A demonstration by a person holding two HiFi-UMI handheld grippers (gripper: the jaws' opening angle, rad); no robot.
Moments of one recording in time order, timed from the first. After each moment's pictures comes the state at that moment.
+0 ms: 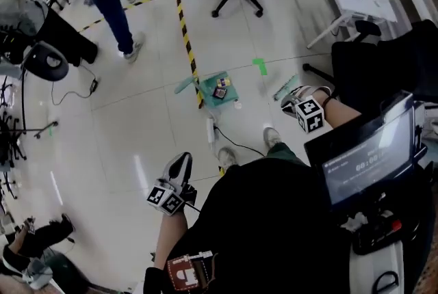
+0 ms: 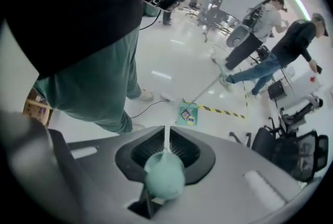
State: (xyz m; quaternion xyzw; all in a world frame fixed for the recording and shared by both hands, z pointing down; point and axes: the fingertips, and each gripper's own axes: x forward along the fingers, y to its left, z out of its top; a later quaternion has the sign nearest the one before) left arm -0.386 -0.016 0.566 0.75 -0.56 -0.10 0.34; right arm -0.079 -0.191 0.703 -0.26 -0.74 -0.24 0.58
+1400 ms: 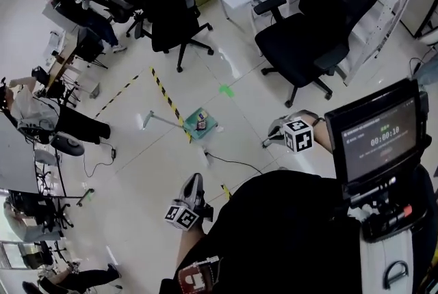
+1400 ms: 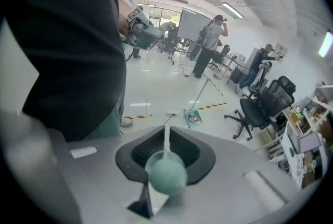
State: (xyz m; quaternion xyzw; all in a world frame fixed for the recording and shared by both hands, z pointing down) left arm -0.016 0.116 0.465 0.83 -0.47 -0.07 0.28; right arm 0.240 0.063 0.568 -0.04 -0.88 -0.09 0.47
